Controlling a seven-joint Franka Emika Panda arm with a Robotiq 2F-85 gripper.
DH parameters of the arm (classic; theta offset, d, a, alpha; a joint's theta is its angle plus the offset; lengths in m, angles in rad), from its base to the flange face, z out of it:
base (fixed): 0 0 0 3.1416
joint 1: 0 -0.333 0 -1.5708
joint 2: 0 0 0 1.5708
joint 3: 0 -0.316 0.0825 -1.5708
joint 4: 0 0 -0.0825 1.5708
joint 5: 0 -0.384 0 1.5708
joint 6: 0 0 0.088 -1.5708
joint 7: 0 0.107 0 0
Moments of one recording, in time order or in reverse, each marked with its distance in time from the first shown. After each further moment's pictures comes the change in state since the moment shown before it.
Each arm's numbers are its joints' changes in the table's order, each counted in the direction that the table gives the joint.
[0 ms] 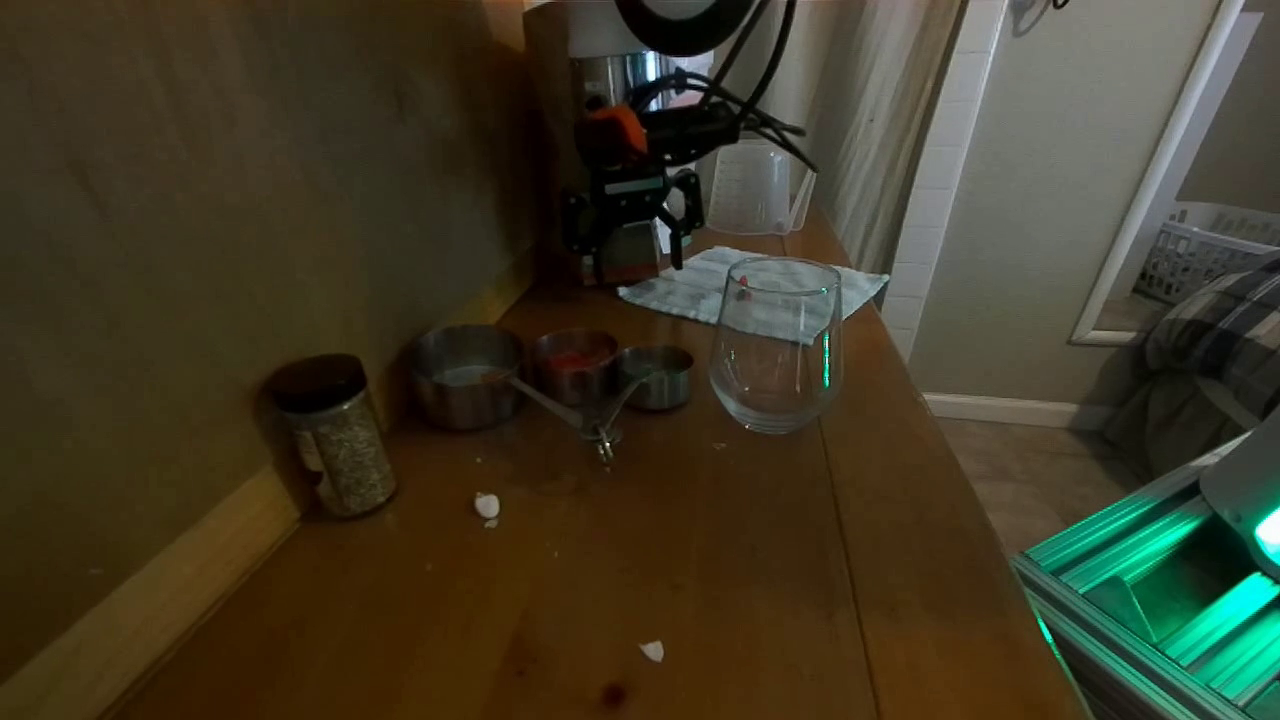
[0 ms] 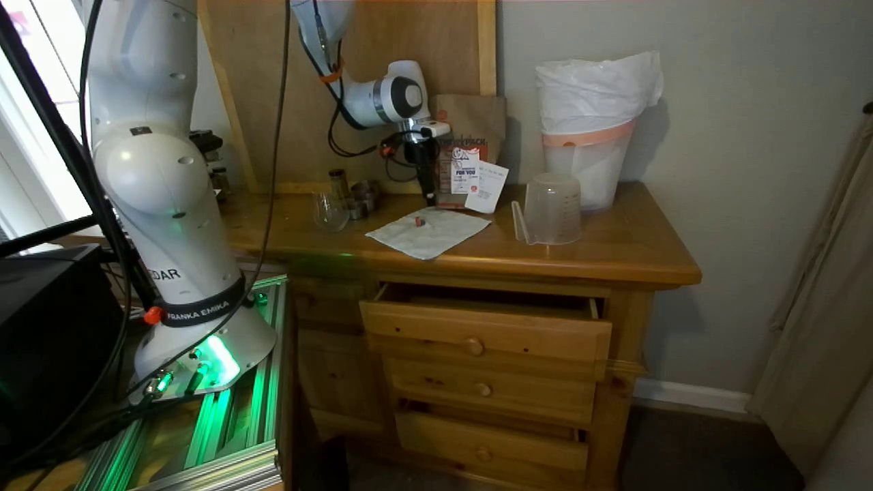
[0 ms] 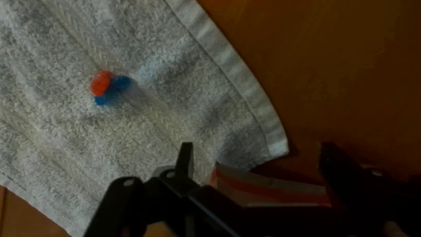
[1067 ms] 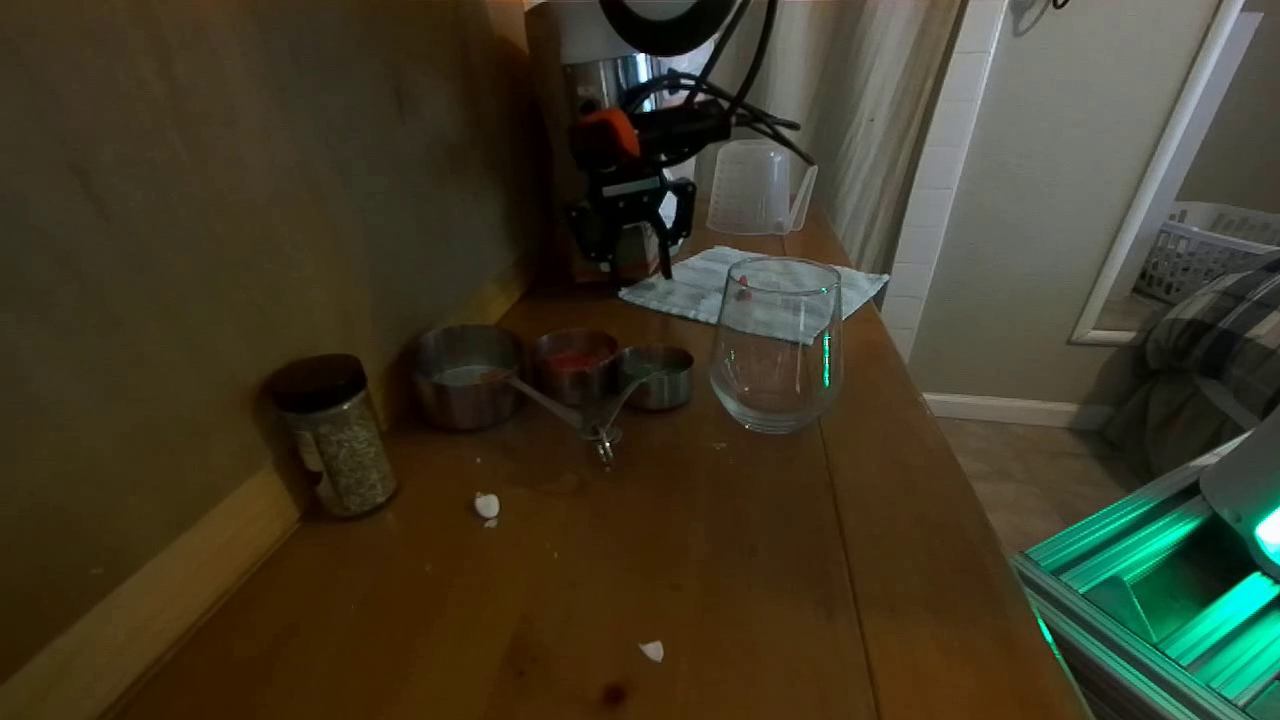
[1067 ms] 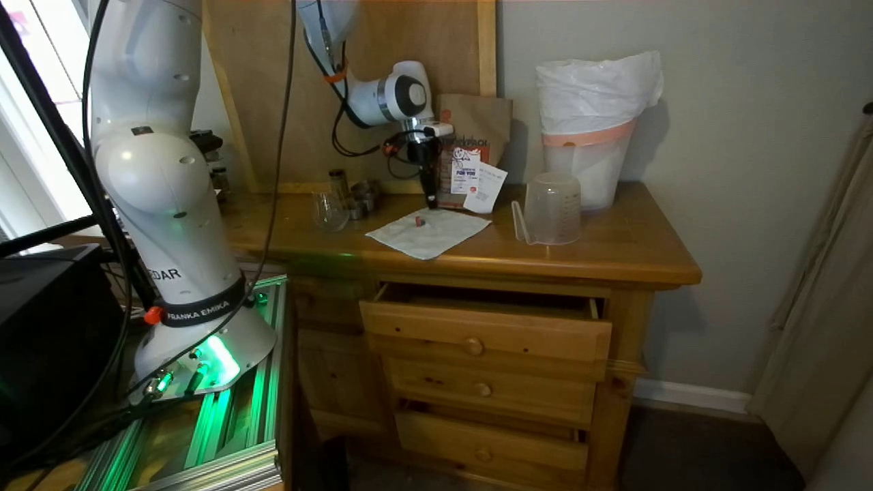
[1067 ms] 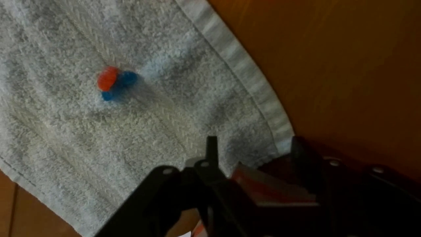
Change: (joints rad) arm -0.010 -0.027 0.011 0.048 0.000 0.068 0.004
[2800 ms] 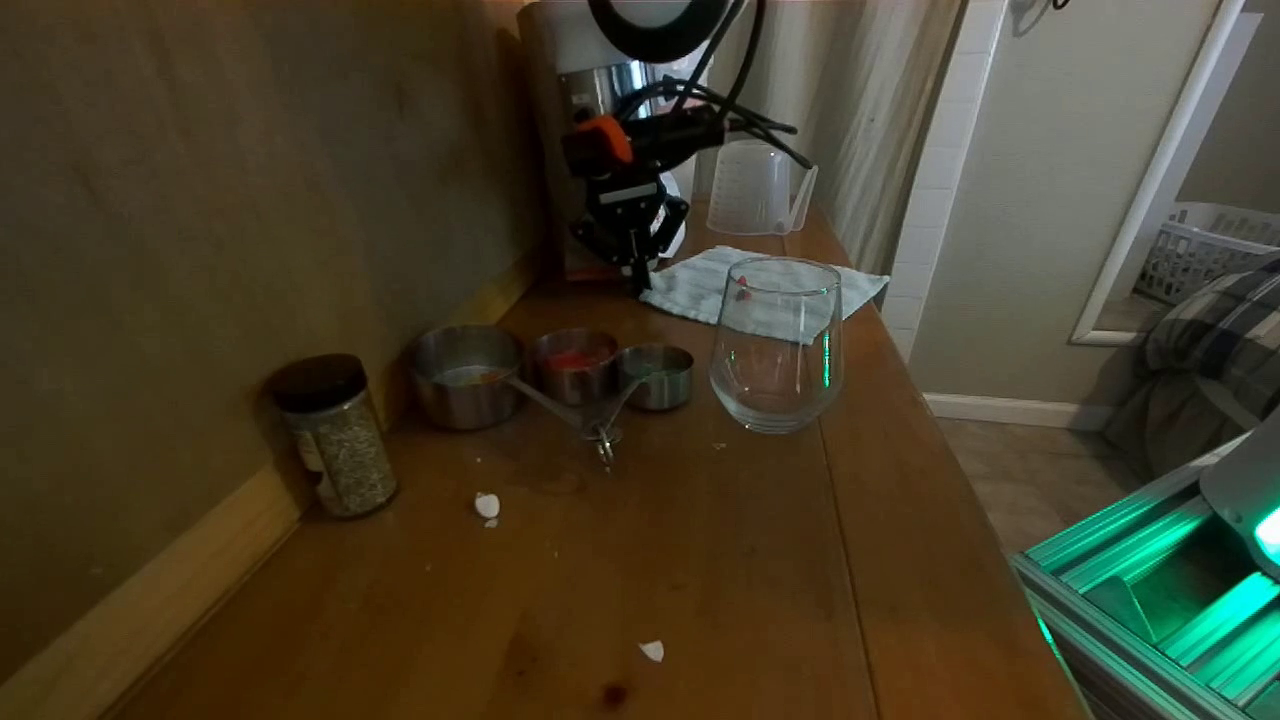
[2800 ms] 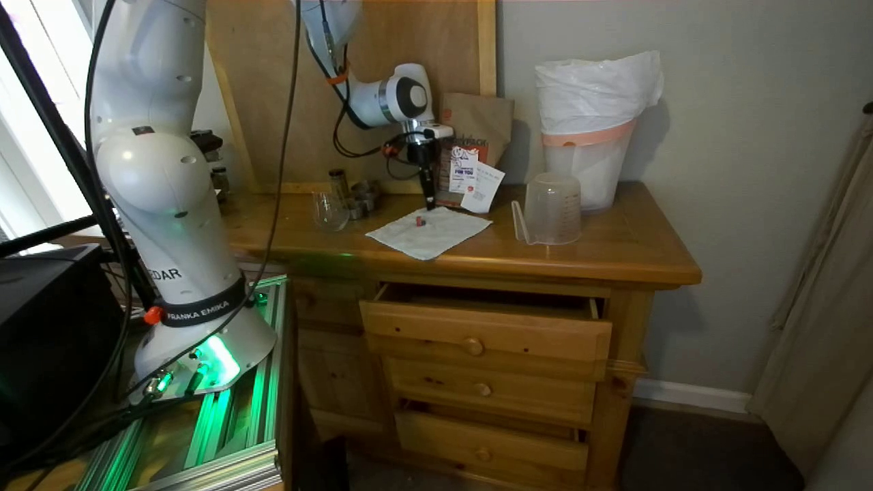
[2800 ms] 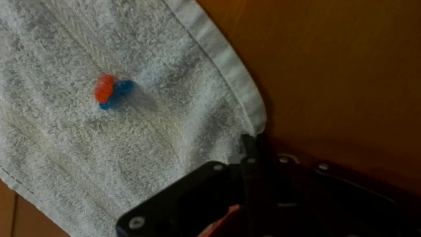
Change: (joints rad) arm -0.010 -0.021 0.003 0.022 -0.003 0.028 0.020
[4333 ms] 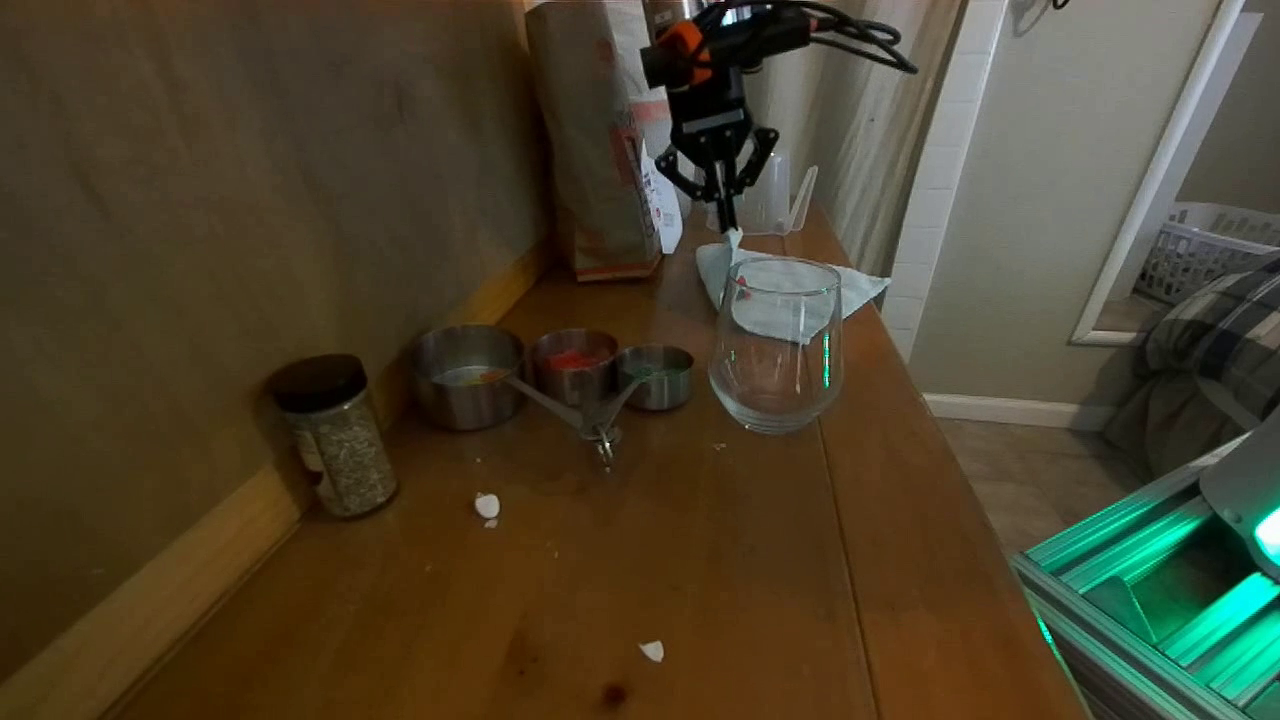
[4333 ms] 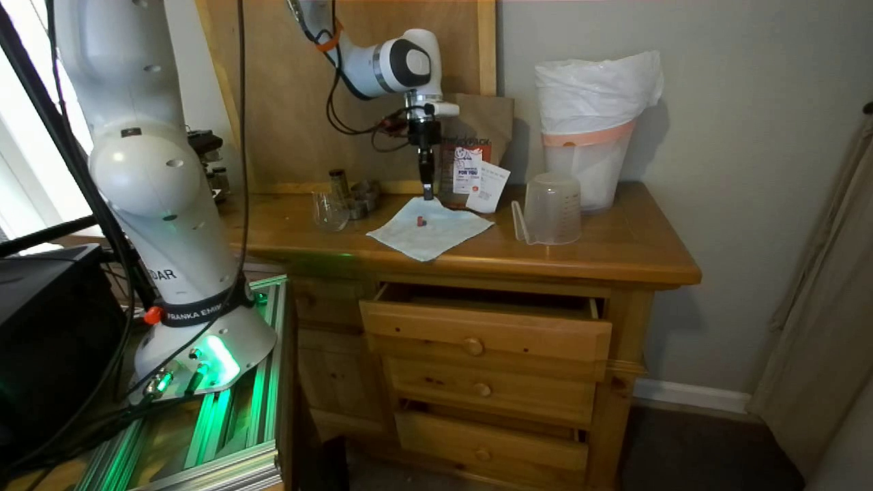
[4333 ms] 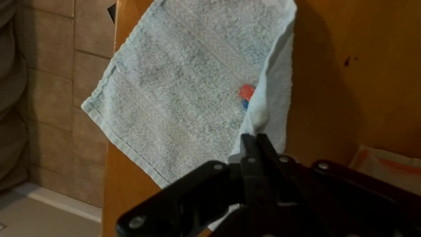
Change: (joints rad) arm 0.118 0.235 0.003 -0.139 -0.100 0.183 -0.003
